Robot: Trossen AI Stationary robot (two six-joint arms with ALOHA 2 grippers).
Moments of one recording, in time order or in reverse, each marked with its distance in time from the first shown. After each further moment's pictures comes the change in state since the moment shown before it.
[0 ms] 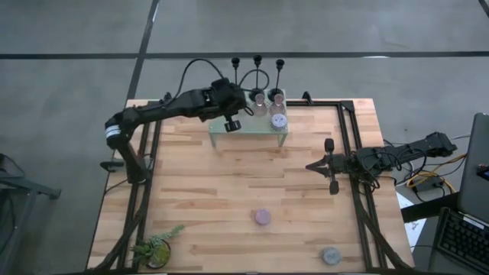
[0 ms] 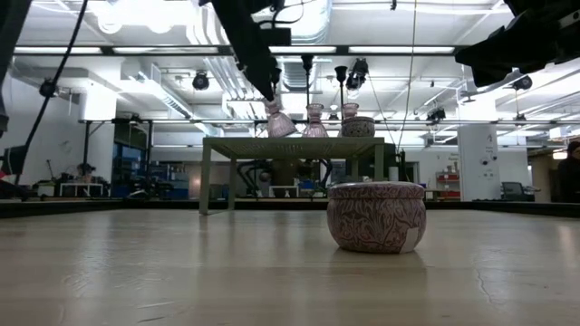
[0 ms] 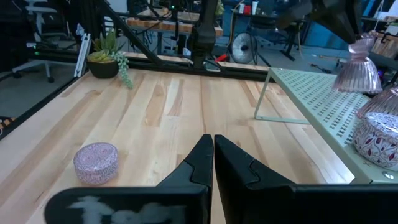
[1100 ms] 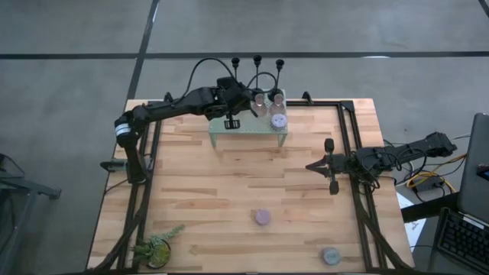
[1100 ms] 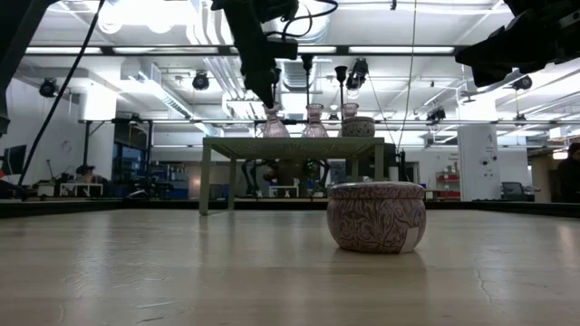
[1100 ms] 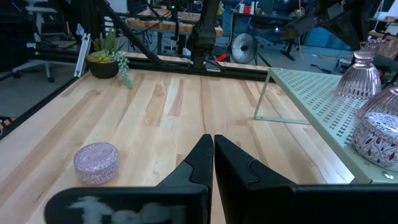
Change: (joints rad) left arm 0.002 0.092 0.098 -0.090 -0.081 0.125; right arm 0.000 0.000 0.000 0.000 0.000 0.000
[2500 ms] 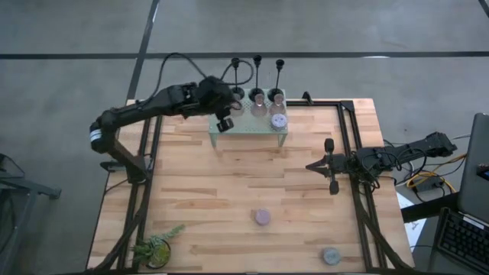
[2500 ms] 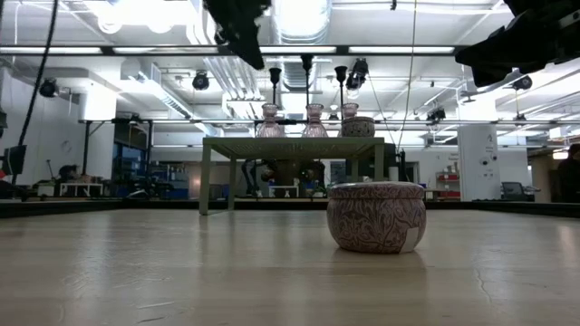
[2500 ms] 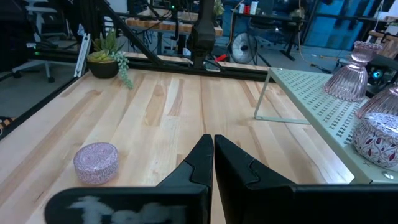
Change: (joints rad) left arm -0.025 -0.265 -0.109 0.010 0.233 -0.321; right arm 0.000 0.000 0.000 0.000 0.000 0.000
